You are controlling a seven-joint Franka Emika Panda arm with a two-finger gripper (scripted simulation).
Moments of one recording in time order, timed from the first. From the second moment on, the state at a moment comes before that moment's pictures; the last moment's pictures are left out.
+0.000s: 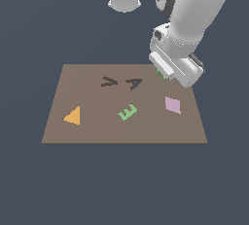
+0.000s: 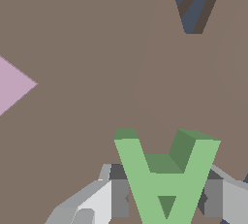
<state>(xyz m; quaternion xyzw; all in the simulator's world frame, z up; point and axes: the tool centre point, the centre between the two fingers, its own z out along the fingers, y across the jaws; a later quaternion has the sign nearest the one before) -0.099 0.155 0.032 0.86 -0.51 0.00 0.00</state>
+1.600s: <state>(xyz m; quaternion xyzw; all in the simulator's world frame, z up) -0.065 0.040 0.038 0.85 -0.53 0.00 0.00</state>
